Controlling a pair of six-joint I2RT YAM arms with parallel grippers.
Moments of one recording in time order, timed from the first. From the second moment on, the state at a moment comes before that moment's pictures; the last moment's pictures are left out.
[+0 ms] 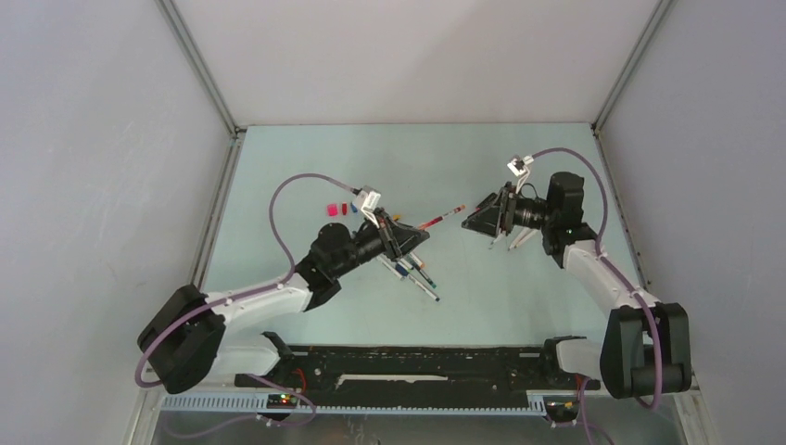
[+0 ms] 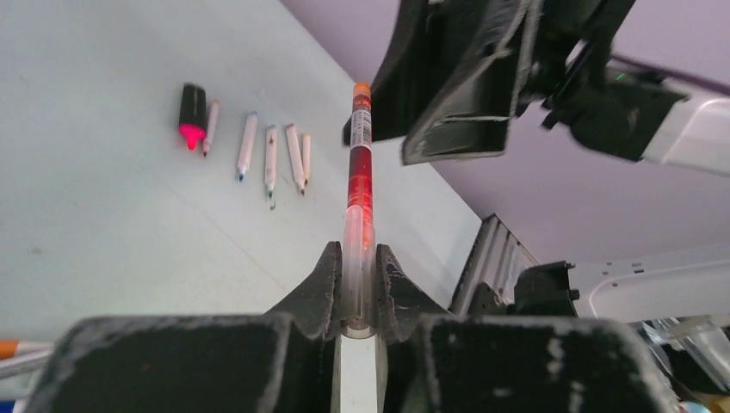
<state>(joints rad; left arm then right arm) -0.76 1.25 0.54 0.72 0.26 -0.67 0.10 1.24 0.75 0.11 -1.13 0.29</state>
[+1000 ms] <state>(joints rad) -0.91 1.34 0.56 0.86 0.01 -0.51 0.24 1.38 0.64 0.81 -0.96 1.28</state>
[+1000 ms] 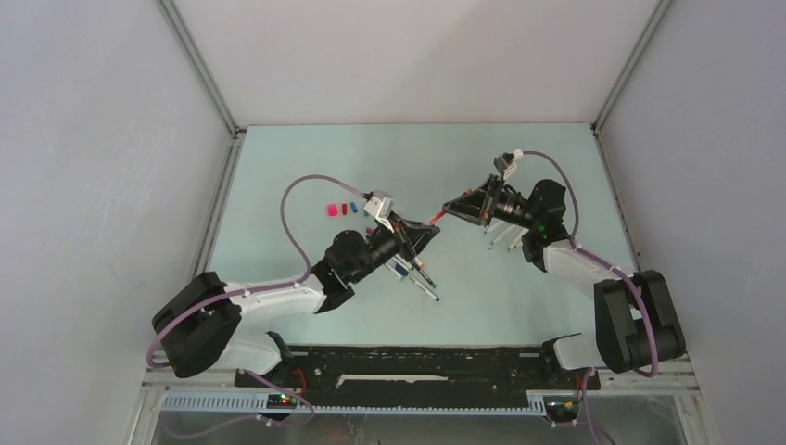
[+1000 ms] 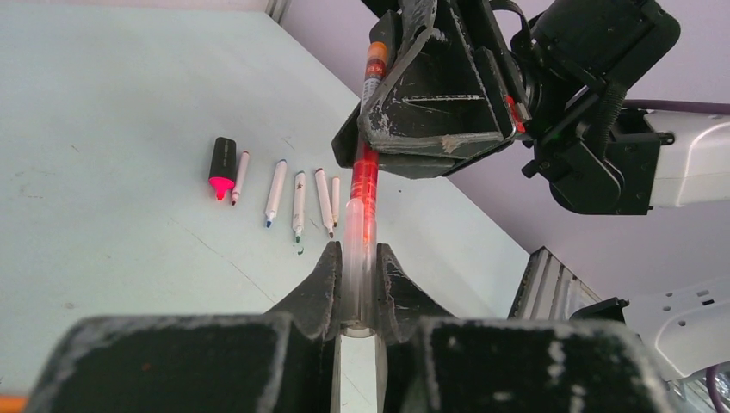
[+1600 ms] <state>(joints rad) -0.74 1.30 0.56 0.77 0.33 -0.62 0.22 1.39 0.64 0.78 -1.00 1.10</state>
